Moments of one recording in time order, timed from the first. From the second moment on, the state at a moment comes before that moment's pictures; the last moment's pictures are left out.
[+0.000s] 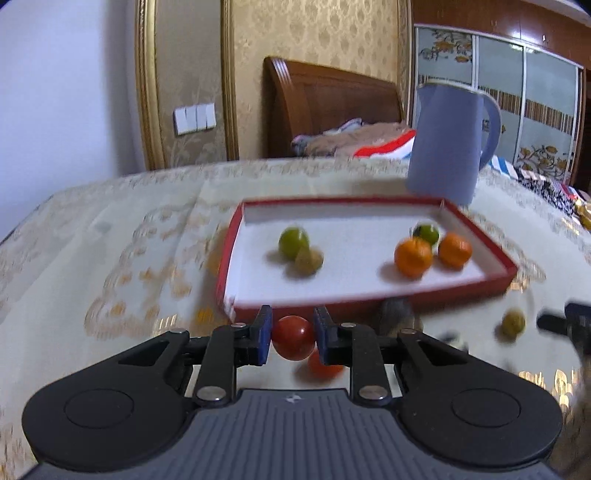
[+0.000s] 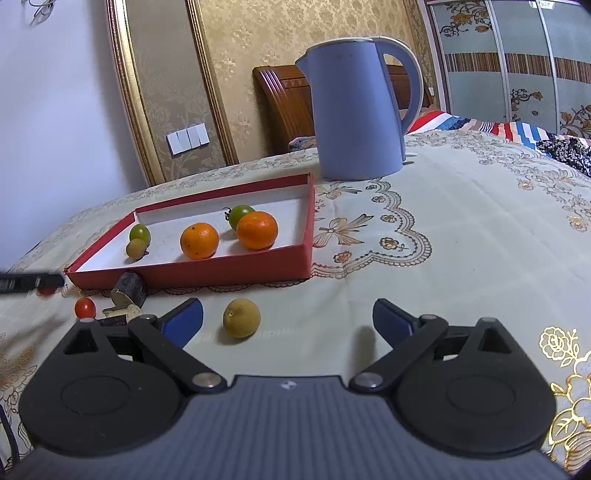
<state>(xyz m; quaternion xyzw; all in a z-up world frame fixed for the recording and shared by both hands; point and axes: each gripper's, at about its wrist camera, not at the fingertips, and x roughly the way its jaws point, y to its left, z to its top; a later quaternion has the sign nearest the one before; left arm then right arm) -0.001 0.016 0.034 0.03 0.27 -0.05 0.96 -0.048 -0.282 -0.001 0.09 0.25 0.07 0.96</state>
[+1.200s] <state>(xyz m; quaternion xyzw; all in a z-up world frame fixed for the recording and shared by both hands) 0.006 0.026 0.005 0.01 0.27 -0.04 0.96 -0.043 -0.262 0.000 0.03 0.27 0.09 0.96</state>
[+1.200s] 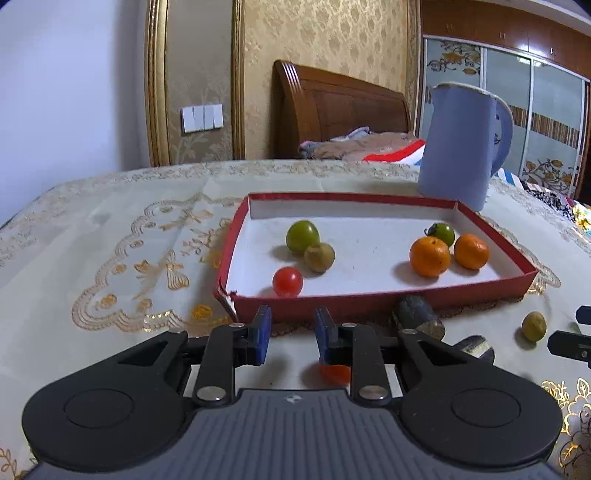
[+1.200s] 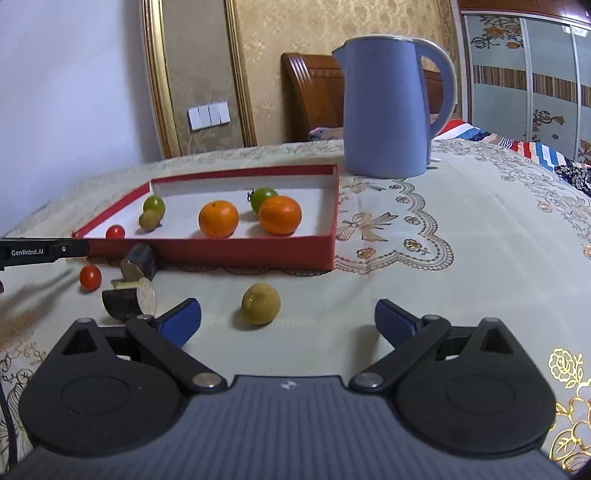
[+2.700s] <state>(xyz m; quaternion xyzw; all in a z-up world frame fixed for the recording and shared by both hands) 0.001 0.005 -0.013 0.06 0.30 -0.05 0.95 -0.037 -0.266 -0.002 0.05 0.28 0.08 0.95</state>
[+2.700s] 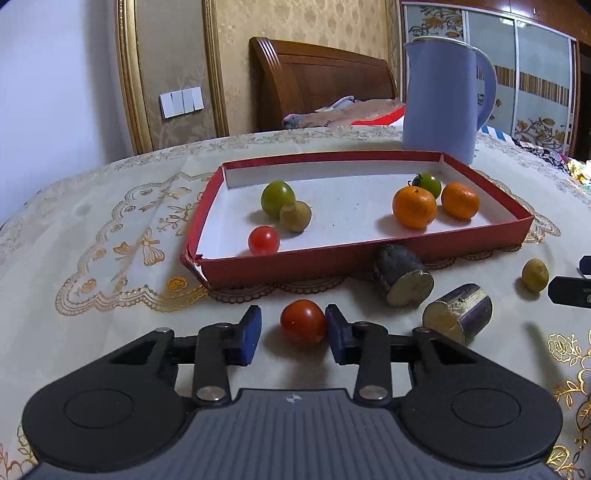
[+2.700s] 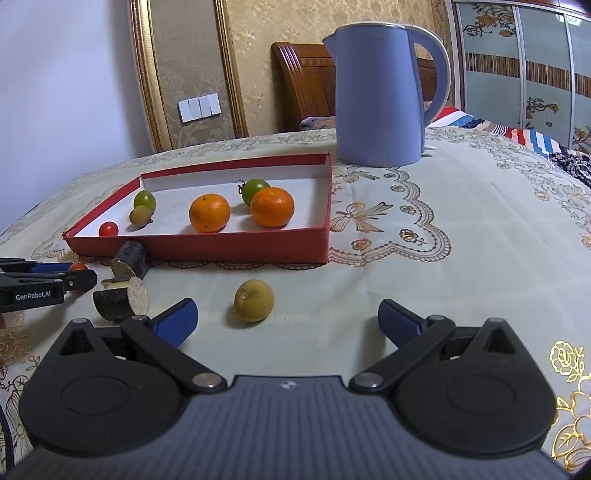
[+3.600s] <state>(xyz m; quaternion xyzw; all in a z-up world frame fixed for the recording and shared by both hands) 0.004 0.008 -0.013 0.04 0.31 -0.04 0.95 -0.020 -0.238 -0.002 0.01 0.29 0.09 0.95</state>
